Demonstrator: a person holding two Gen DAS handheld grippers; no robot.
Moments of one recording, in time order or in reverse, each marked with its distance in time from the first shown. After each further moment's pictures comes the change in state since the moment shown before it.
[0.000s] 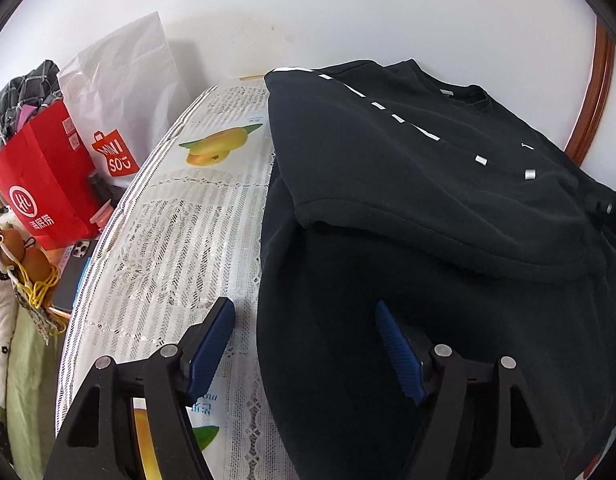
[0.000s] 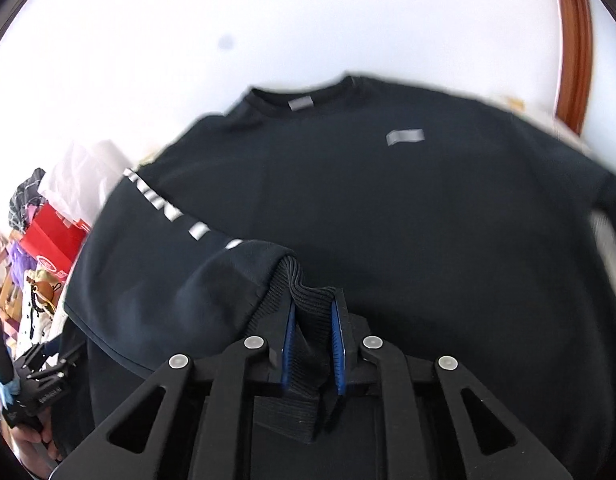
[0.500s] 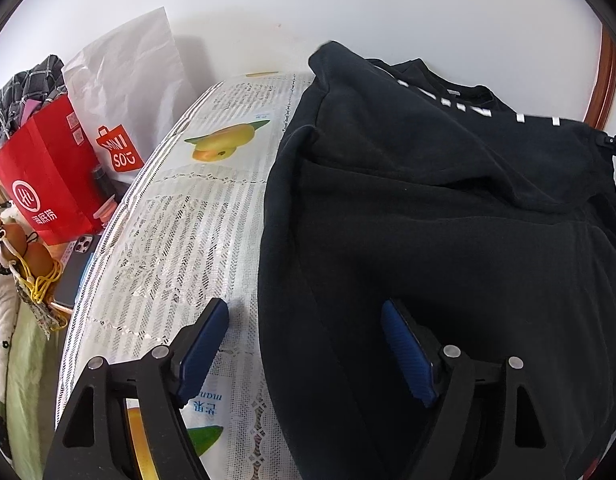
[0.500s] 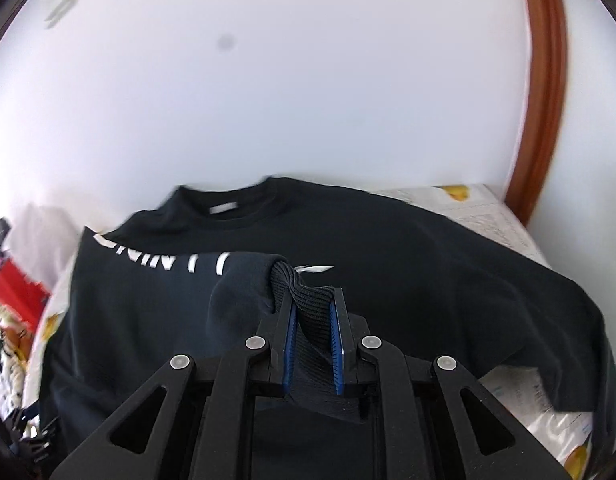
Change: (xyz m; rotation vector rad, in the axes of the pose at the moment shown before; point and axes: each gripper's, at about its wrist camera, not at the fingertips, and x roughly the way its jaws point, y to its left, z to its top) left arm 0.003 0.004 0.001 -0.016 0.008 0.012; right arm -0.017 -0.084 0.103 0.024 -0.122 -0.180
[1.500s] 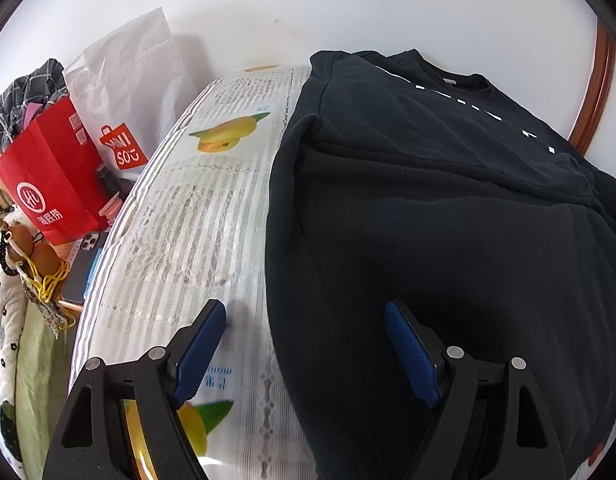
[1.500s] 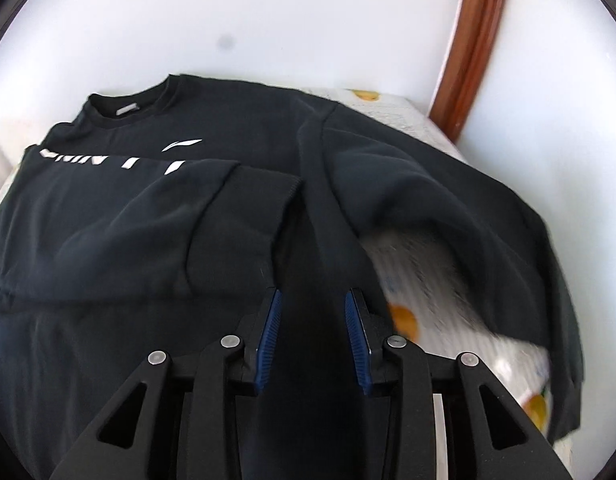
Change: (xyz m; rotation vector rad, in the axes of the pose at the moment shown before) left arm -0.010 0.004 -0.010 0.027 0.037 0.001; right arm -0.008 -0.082 -0.076 -0.037 0.182 -0.209
